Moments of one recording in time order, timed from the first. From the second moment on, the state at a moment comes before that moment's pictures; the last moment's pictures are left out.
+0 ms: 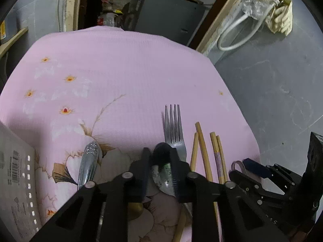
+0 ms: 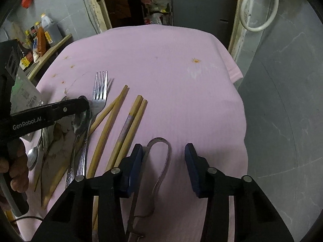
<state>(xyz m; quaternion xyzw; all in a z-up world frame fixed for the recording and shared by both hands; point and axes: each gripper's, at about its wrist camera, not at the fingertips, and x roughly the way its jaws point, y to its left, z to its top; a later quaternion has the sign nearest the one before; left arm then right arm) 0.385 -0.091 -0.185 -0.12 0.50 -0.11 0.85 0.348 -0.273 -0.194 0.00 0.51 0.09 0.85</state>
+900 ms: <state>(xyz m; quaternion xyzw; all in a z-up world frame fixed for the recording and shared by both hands) 0.311 -0.093 -0.068 -0.03 0.35 -0.14 0.92 0.291 -0.287 -0.097 0.08 0.35 0.11 0.93</state>
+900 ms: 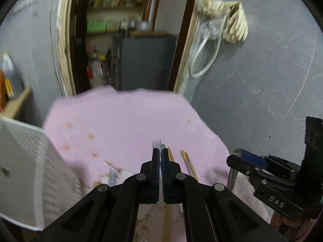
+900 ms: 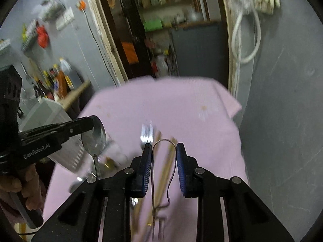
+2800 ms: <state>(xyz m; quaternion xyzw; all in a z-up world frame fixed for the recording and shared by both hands) 0.251 0.017 0.006 -0.05 0.17 0.01 0.98 0.283 -0.207 0.002 0.05 0.15 0.13 0.98</state>
